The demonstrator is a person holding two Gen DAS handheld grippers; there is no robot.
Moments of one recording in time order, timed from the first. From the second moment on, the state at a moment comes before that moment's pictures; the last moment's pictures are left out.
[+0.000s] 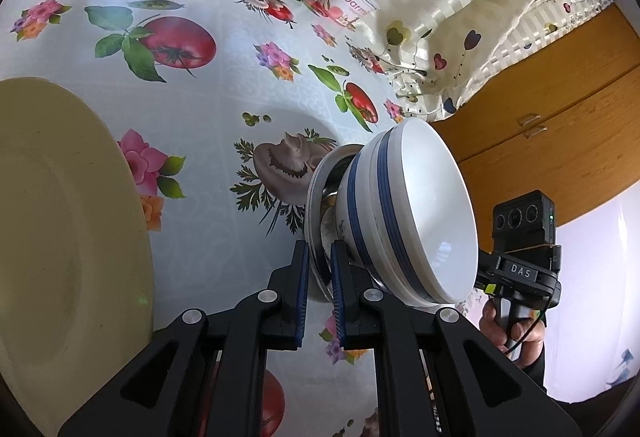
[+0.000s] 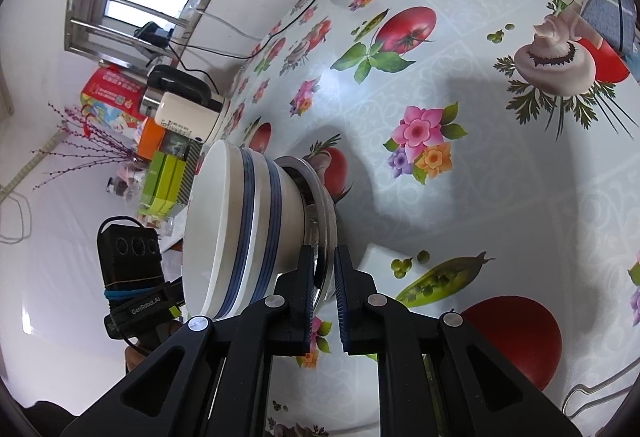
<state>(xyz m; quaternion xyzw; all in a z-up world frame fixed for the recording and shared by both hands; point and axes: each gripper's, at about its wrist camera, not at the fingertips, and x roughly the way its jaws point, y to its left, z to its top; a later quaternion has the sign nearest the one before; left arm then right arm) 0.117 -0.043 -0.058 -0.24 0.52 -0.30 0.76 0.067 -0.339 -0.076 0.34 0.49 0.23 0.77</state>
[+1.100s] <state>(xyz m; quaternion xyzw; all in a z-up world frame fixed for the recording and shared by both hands) 0.082 0.063 -0.016 -0.27 0.48 -0.22 0.81 0.096 -0.224 -0.042 0.28 0.51 0.31 0.75</state>
